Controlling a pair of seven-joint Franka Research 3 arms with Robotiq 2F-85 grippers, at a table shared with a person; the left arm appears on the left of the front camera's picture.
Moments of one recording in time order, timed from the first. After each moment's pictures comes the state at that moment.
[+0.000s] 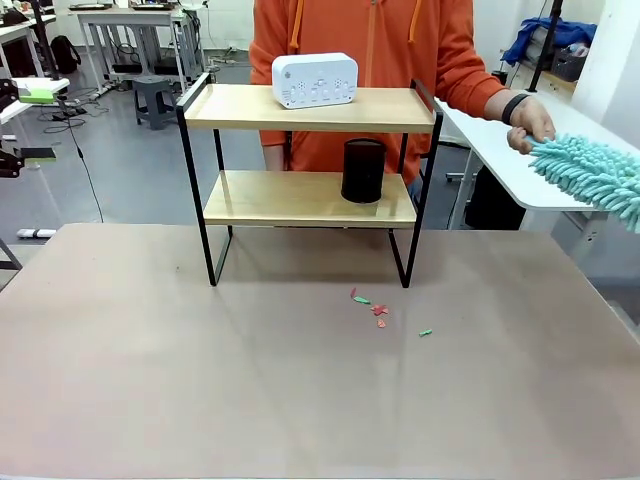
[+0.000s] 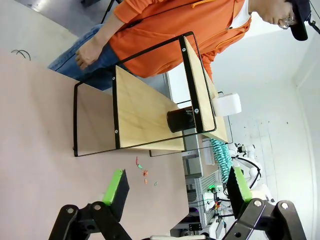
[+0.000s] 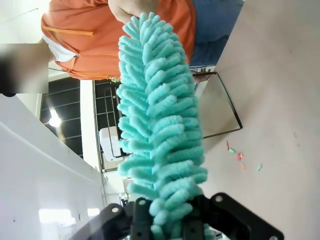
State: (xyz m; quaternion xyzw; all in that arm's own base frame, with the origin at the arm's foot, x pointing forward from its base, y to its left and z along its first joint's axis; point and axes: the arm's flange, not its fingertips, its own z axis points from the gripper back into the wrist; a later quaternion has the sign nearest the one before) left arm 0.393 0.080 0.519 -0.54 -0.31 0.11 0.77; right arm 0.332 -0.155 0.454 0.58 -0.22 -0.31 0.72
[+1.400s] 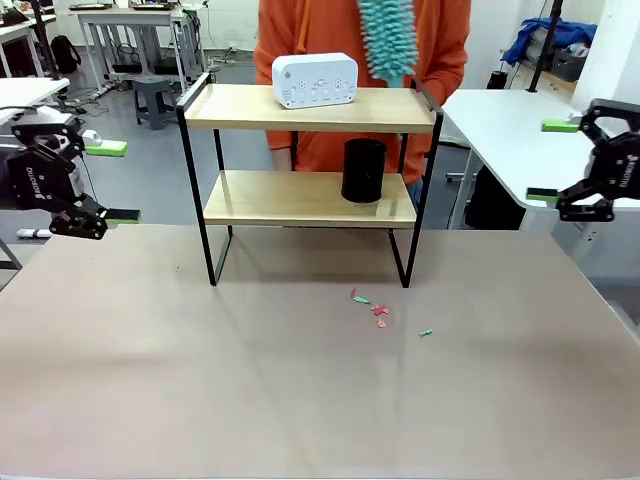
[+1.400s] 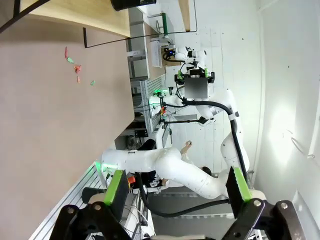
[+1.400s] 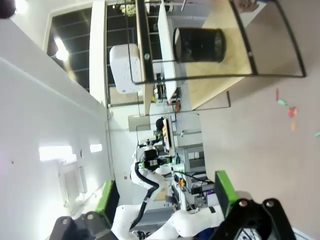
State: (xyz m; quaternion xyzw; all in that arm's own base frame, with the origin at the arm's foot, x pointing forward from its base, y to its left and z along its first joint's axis) left arm 0.357 -0.026 0.474 -0.67 -0.07 -0.01 0.74; right arm 0.356 -0.033 0.484 0.65 -0.14 -0.17 0.73
